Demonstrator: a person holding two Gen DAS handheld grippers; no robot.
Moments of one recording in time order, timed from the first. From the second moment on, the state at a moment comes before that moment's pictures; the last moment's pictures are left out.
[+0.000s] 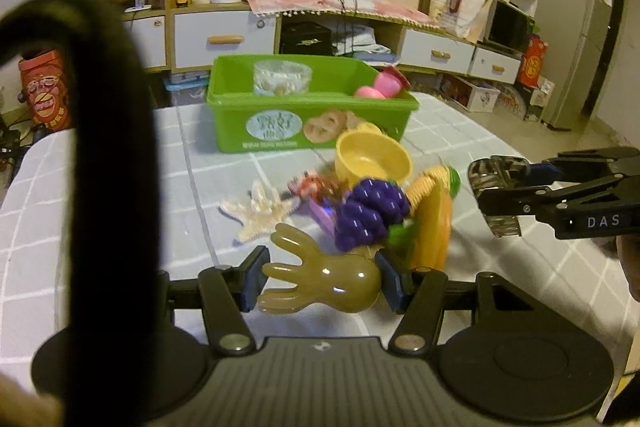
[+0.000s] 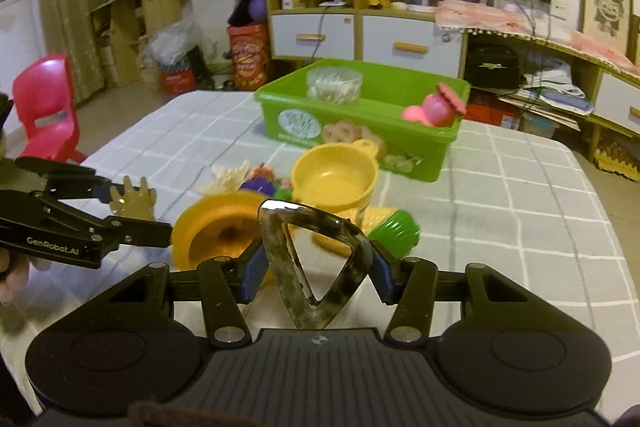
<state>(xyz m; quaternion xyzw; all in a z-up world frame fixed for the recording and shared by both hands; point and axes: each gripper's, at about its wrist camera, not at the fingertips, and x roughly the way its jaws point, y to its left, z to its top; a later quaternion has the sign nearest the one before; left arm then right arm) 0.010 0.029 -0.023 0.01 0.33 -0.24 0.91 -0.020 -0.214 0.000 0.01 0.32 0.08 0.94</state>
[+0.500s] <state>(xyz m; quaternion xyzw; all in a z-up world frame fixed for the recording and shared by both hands) 0.082 0.021 0.011 -0.04 0.33 -0.21 0.92 0.047 -0.252 0.033 0.10 0.32 0.01 0.94</state>
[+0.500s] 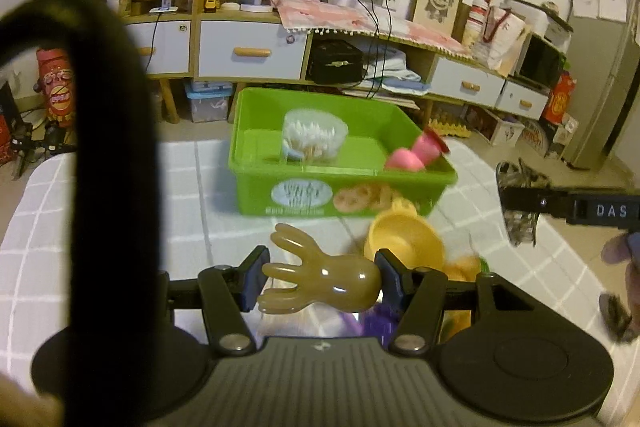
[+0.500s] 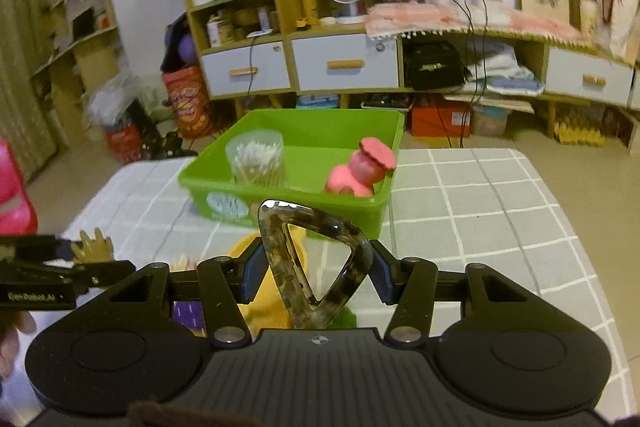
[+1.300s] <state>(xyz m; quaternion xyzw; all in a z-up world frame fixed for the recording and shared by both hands) 0.209 -0.033 0.002 -0.09 0.33 -0.22 0.91 0.152 -0.263 0.020 0.19 0.30 -0.01 0.94</state>
